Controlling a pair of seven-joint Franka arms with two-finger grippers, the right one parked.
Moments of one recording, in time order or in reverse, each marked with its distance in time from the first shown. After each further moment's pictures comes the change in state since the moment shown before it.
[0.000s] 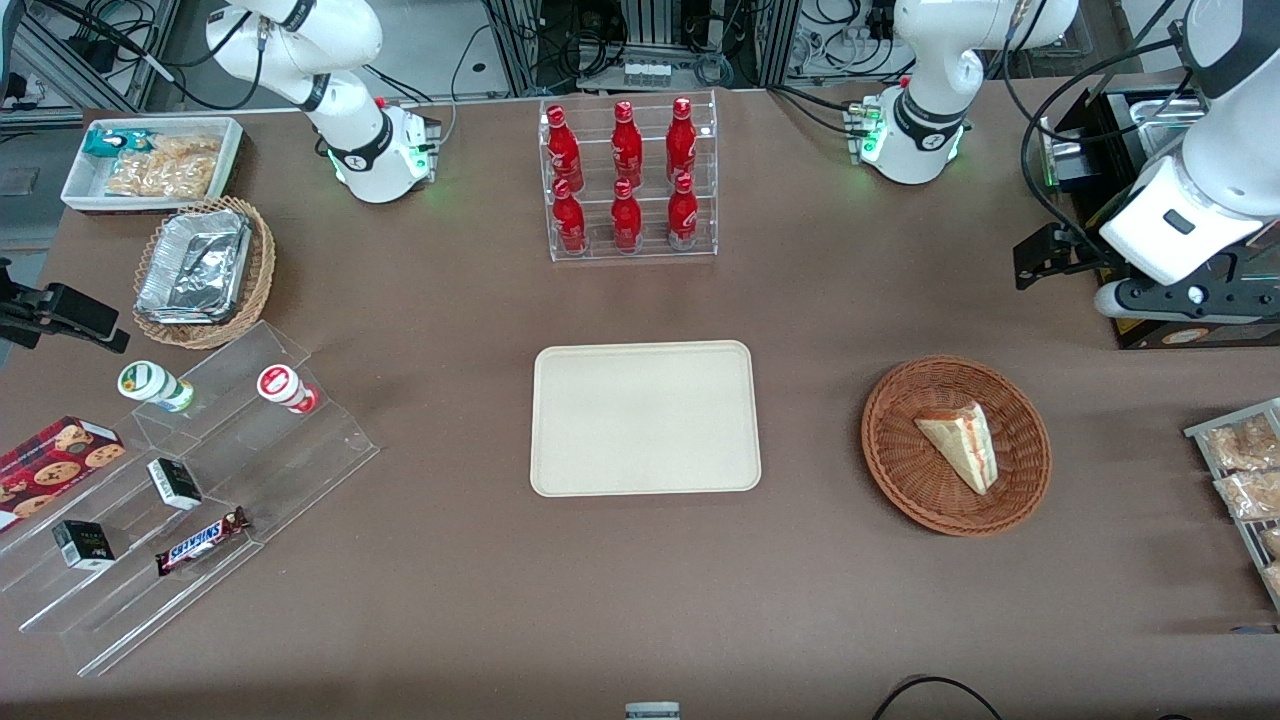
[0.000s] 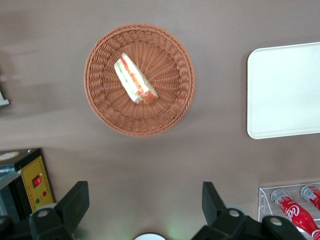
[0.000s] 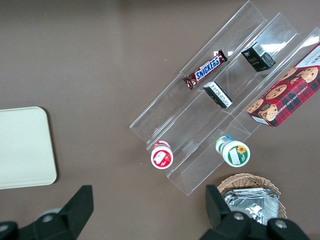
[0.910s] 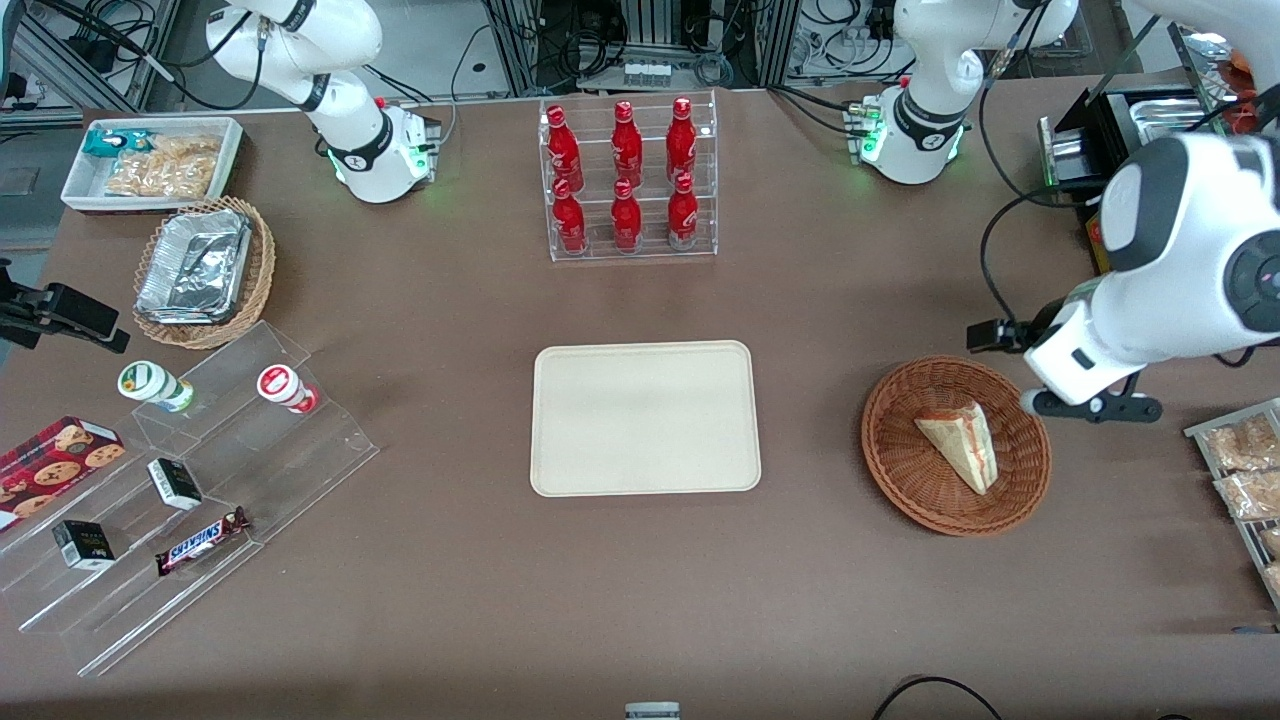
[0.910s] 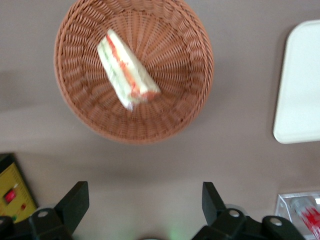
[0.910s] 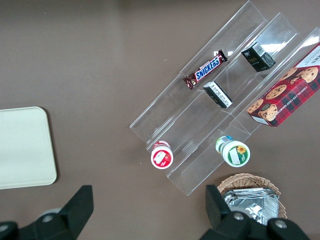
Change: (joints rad) arm 0.009 0.205 0.007 -0.111 0.000 0.156 0.012
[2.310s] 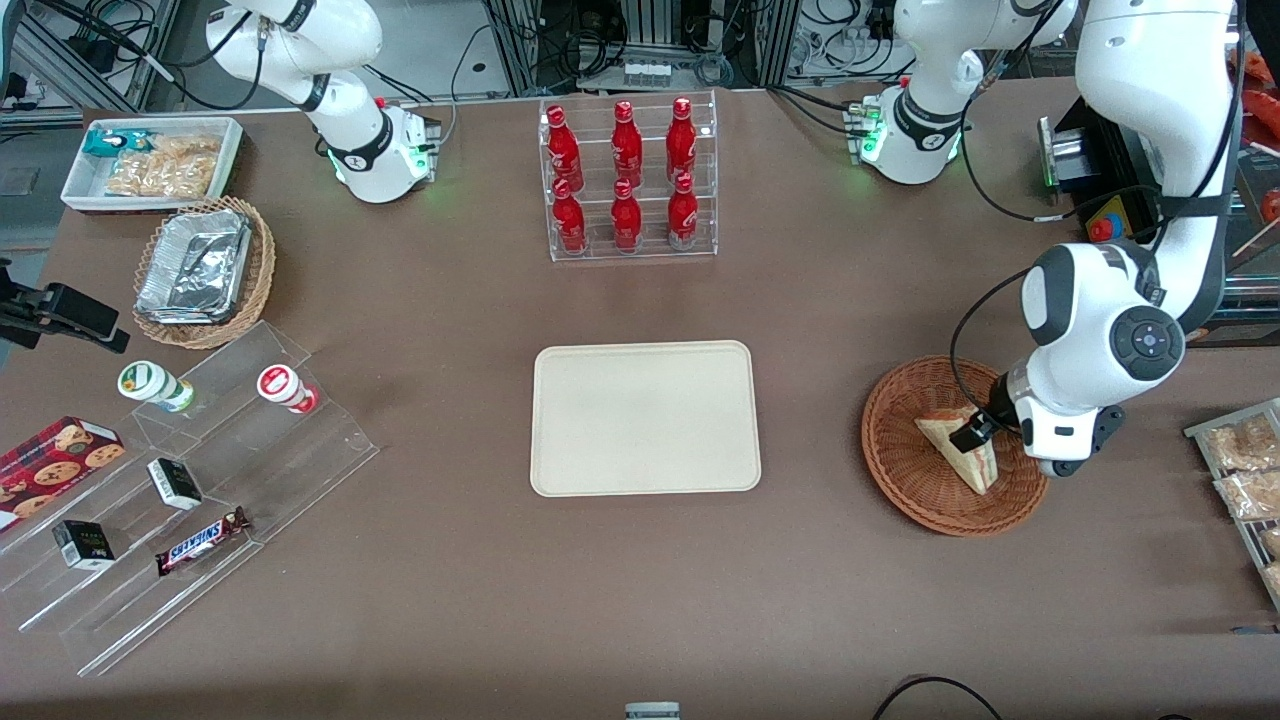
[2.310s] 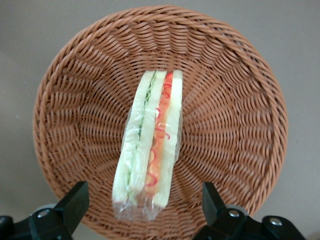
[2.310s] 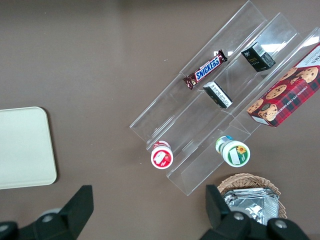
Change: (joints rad) arm 0.017 0.119 0.034 -0.293 -0.007 0.594 -0.779
